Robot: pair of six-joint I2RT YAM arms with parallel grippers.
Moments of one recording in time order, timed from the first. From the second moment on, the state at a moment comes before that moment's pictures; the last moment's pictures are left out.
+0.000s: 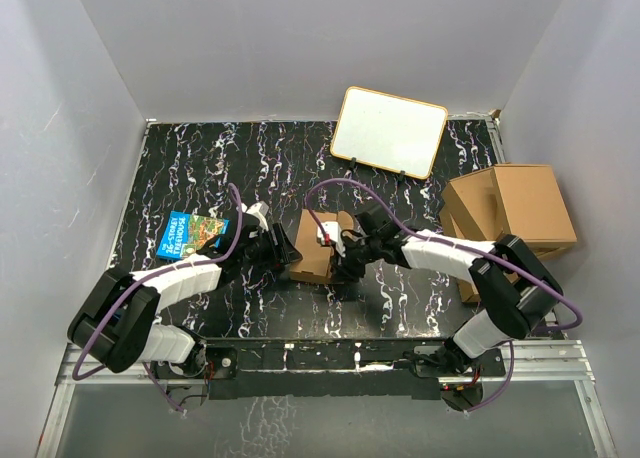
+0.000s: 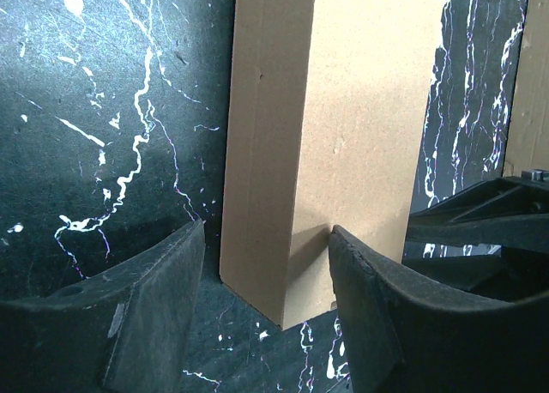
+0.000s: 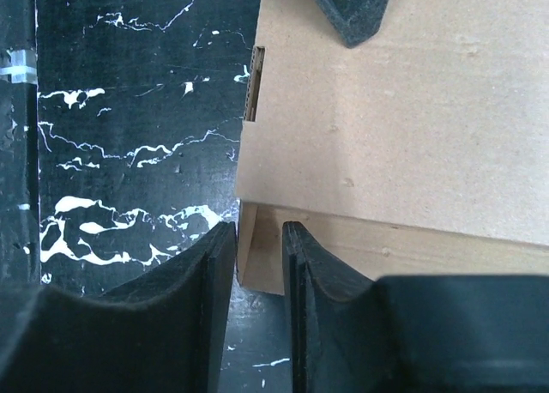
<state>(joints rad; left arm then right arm) -0.55 1.34 0.49 0.11 0.21 -0.75 0.66 1.53 0.76 -0.11 -0.71 -0.54</state>
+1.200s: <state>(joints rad) -0.55 1.35 0.50 0.12 0.22 -0.75 0.65 1.53 0.76 -0.21 -0.75 -0.64</state>
